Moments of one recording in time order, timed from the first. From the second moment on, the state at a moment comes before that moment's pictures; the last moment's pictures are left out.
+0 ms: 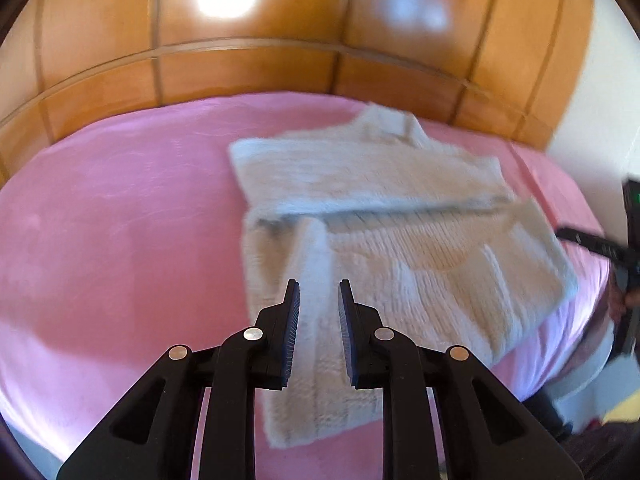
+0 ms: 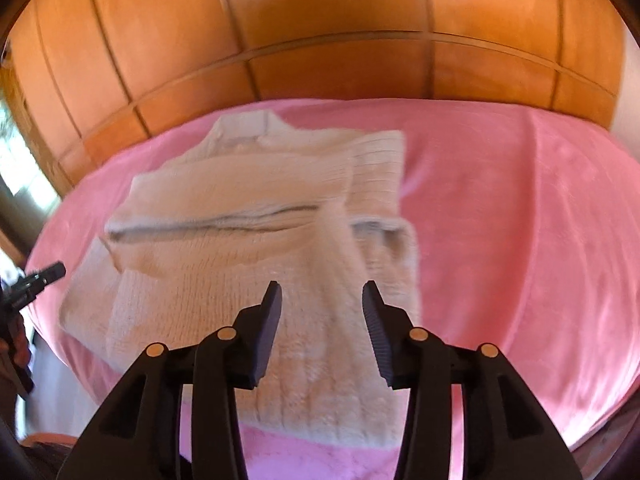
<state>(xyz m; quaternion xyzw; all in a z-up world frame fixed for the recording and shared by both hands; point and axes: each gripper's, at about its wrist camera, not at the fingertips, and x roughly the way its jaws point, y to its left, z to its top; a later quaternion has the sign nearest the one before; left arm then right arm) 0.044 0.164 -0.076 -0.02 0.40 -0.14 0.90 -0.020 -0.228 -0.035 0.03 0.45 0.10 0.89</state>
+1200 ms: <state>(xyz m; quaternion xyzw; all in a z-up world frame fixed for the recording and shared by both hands) 0.152 0.167 -0.103 -0.09 0.44 -0.11 0.89 0.066 -0.244 -0.076 0.04 0.47 0.03 0.88</state>
